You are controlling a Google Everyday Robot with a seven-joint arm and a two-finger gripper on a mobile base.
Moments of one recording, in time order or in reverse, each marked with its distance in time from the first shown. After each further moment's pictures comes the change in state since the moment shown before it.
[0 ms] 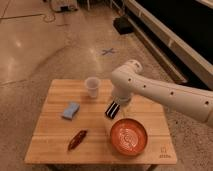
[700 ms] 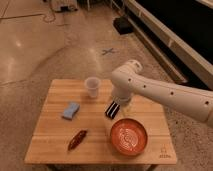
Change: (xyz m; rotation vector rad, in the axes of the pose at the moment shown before) arm -0.007 0.000 0.003 -0.008 0.001 -0.017
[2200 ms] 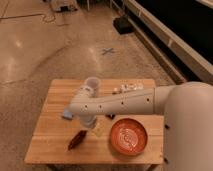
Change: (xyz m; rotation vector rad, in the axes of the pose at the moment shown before) arm -0.169 -0.034 0.118 -0.117 0.008 -0.318
